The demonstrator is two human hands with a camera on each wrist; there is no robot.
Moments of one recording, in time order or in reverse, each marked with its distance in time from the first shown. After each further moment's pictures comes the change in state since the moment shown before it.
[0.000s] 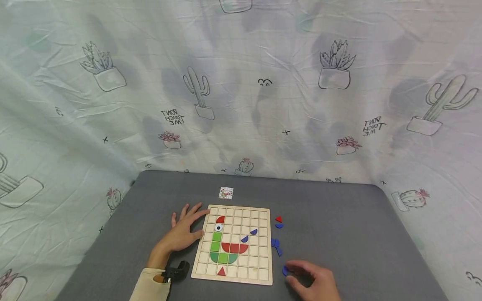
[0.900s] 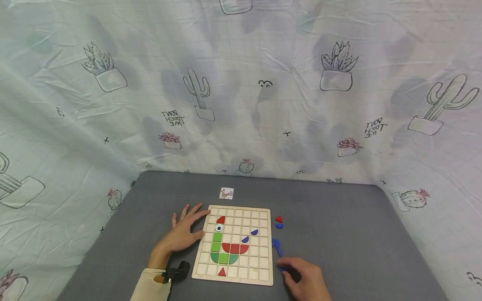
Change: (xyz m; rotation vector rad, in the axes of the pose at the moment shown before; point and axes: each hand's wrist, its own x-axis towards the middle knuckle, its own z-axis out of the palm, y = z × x) left_hand -0.001 0.001 -0.001 -0.016 -0.001 0.001; right_hand 0.012 0.007 0.025 -0.192 0.194 -0.533
